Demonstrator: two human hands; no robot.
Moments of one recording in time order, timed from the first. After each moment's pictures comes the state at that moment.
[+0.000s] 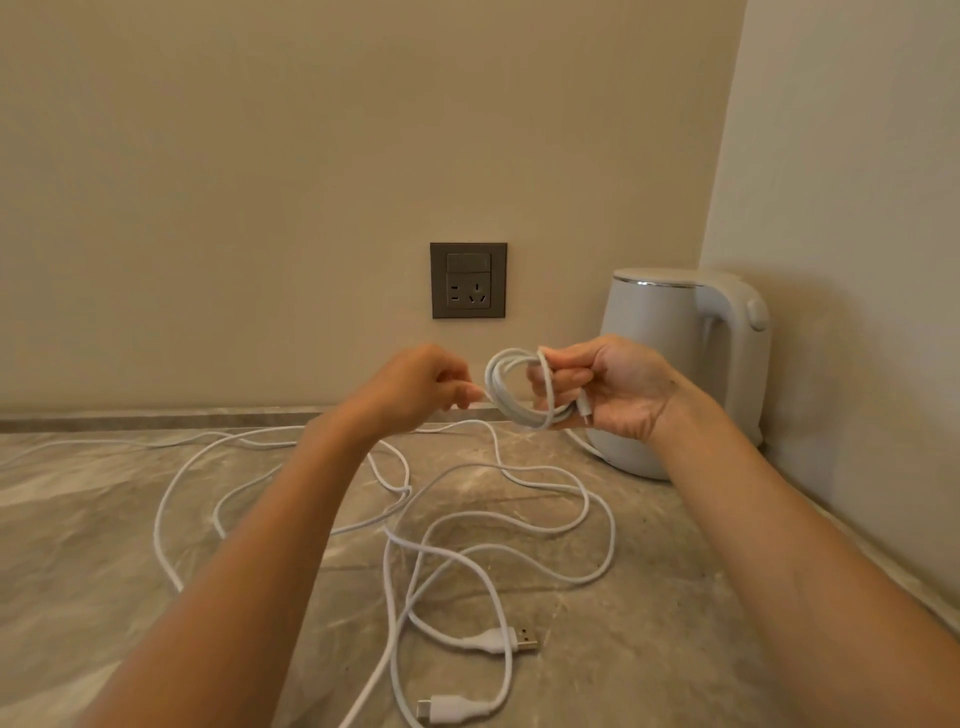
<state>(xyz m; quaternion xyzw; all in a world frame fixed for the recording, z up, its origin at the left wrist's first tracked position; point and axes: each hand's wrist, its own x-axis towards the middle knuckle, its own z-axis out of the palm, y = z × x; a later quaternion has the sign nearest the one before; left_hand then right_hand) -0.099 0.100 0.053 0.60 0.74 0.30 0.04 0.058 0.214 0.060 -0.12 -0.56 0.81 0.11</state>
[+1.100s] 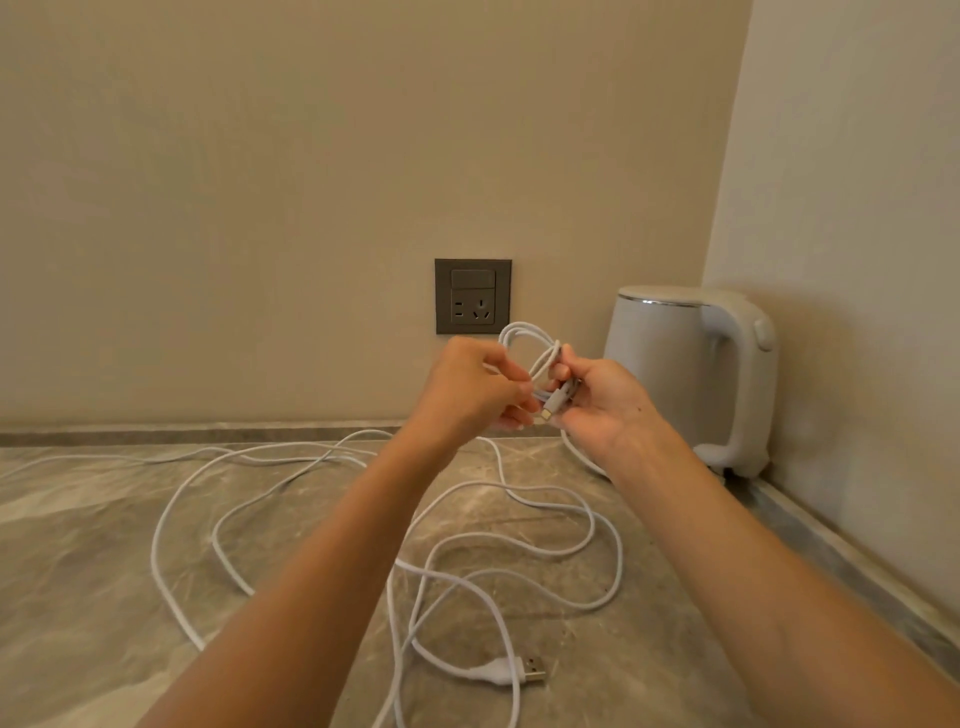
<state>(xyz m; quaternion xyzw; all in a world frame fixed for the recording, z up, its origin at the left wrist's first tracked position) -0.053 0.113 0.059 0.49 0.65 0.56 0.17 0.025 0.211 0.052 -0.21 -0.37 0.82 0.39</state>
